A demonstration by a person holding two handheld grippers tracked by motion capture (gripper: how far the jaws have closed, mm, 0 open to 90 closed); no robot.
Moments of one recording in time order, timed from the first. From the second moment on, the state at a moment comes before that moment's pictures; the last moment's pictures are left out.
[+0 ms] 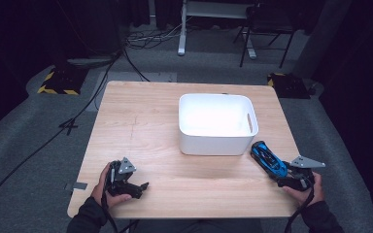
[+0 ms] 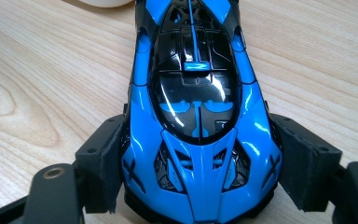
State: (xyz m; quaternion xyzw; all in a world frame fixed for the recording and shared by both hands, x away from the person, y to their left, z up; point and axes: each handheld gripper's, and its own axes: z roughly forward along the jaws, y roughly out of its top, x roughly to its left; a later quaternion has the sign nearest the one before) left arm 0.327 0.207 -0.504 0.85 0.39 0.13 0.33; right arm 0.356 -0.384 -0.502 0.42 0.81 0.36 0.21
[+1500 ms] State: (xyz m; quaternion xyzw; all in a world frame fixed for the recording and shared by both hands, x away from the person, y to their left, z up) left arm 0.328 0.206 -0.504 0.85 0.39 0.14 0.32; right arm 0.343 -0.391 -0.452 0.40 0.76 0.44 0.26
